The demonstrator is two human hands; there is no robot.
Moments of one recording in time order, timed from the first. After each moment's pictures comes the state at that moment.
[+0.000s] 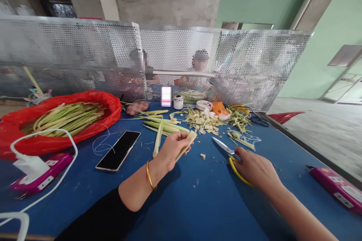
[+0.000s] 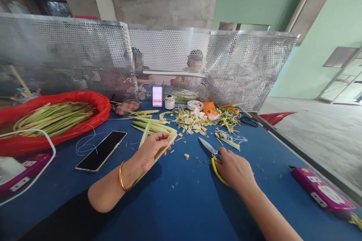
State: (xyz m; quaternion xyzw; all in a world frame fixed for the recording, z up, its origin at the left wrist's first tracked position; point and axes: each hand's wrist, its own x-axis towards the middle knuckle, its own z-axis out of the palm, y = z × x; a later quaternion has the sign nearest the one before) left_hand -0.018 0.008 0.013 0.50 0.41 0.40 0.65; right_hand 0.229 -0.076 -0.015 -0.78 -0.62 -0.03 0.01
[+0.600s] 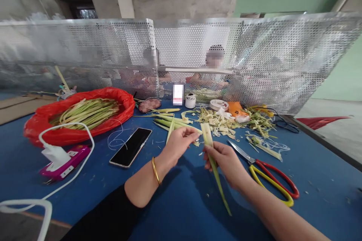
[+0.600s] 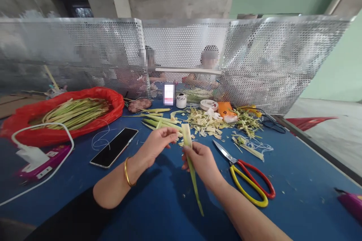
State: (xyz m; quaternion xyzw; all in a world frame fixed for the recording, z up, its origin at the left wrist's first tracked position) left_hand -0.037 0.027 0.006 0.63 0.48 0.40 0.46; right_hand 0.115 -0.027 -0.015 -0.51 -0.50 0.51 0.47
